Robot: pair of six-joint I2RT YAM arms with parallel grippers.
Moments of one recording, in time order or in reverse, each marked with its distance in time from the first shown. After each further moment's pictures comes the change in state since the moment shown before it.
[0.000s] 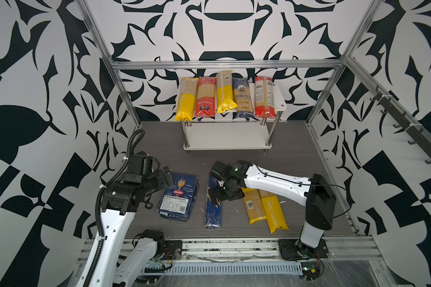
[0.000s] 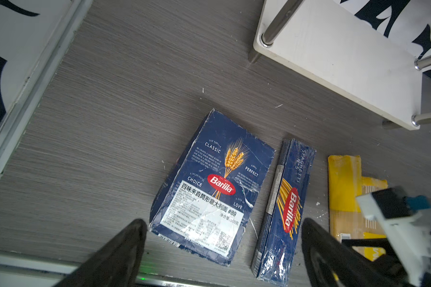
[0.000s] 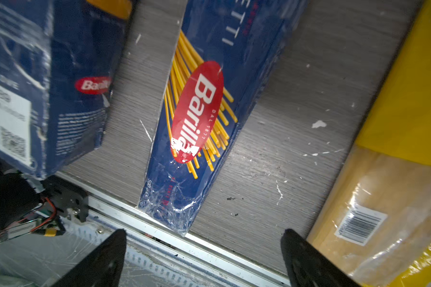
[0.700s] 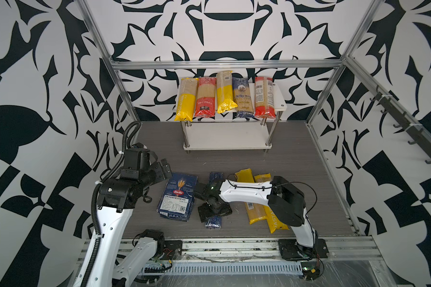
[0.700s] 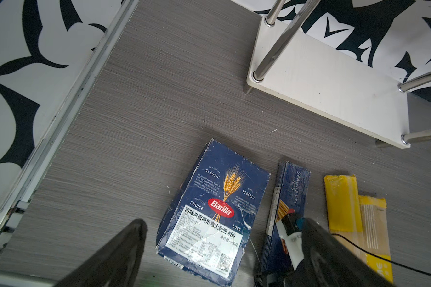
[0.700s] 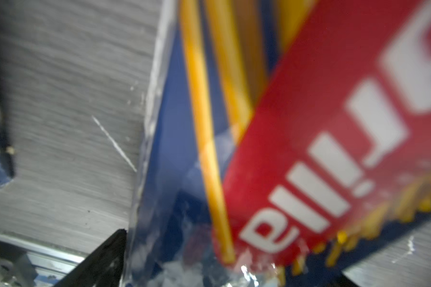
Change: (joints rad) left arm 0.000 0.042 0.097 0.033 -0.051 0.048; right arm 0.122 0.262 0.050 0.069 0.002 0.153
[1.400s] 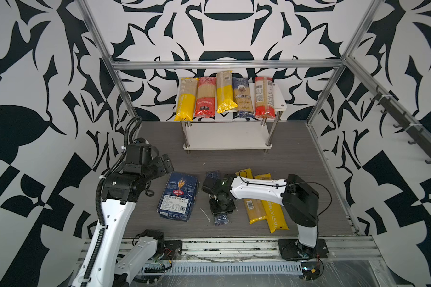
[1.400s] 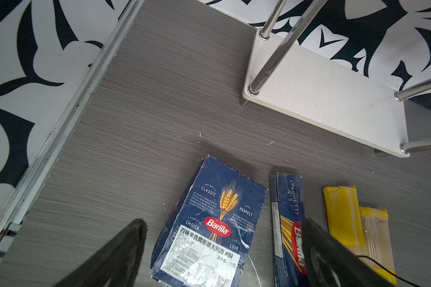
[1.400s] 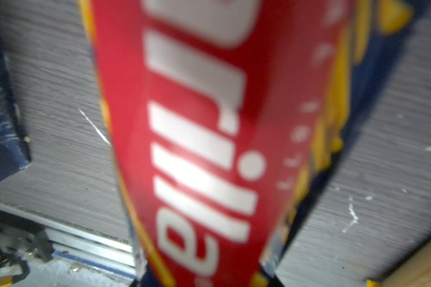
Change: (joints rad) left arm 0.011 0.060 0.002 0.082 0.000 0.026; right arm -0.075 -0.163 -0.150 0.048 -0.043 -0.005
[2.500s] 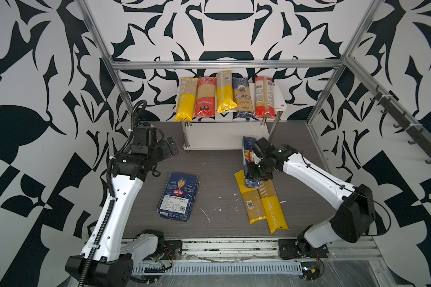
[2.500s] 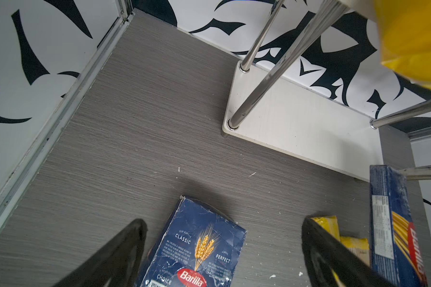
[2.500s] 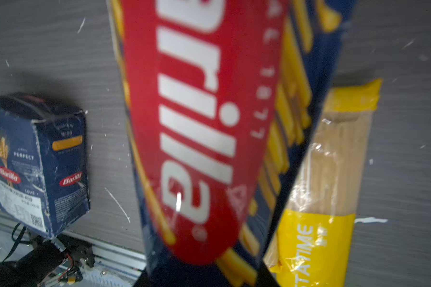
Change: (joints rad) left arm 0.003 0.187 0.109 0.158 0.025 -0.014; right arm -0.531 -0.385 -0.039 -0.127 0.059 -0.290
